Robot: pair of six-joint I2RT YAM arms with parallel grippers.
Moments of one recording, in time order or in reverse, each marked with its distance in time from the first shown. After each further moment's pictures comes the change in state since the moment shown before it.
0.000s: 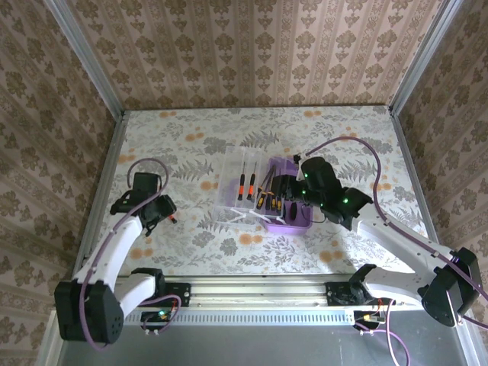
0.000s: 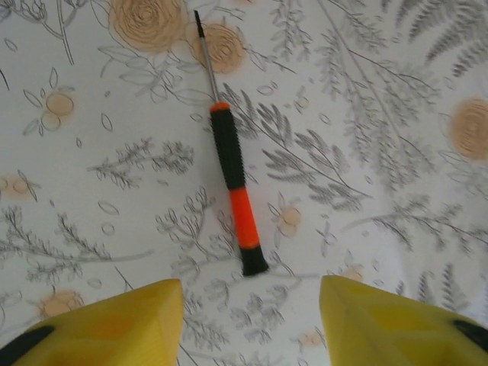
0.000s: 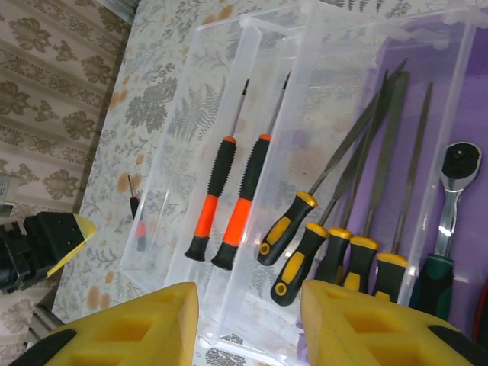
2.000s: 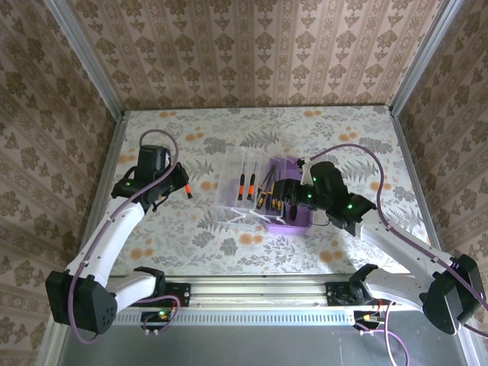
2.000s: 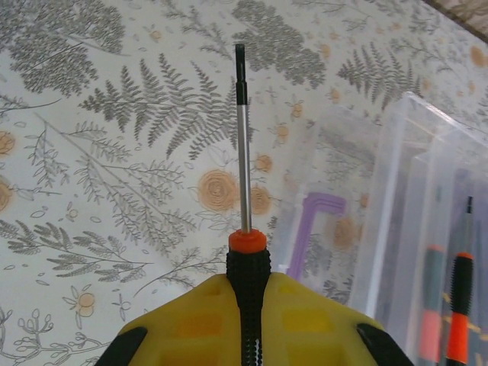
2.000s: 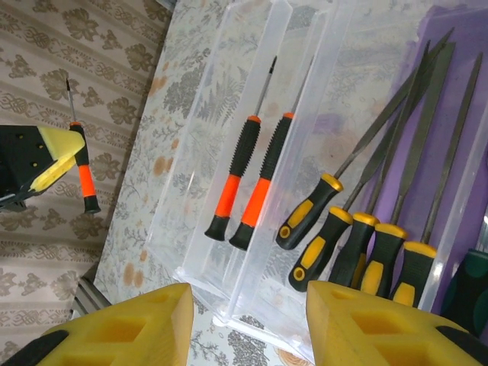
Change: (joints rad) left arm -0.193 0.047 0.283 0.072 0.138 0.010; right arm -0.059 -0.047 -0.109 0.134 -0.179 0.000
